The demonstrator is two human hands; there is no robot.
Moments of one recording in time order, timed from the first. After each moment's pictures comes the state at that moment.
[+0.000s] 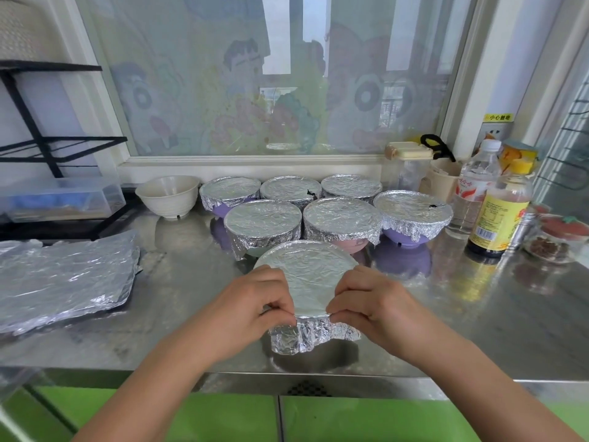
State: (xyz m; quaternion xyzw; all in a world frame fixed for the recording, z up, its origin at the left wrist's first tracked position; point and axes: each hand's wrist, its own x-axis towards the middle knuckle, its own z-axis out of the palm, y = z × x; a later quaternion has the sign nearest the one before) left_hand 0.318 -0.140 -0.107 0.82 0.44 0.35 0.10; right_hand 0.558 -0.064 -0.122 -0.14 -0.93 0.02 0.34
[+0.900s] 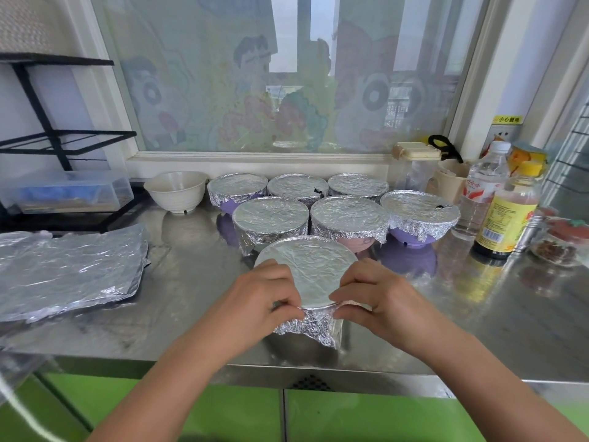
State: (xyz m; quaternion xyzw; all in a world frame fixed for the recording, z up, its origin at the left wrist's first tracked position) left_hand 0.319 -0.140 -0.114 0.82 0.45 0.36 0.02; right_hand 0.553 -0.060 -0.123 -0.15 -0.92 0.01 0.35
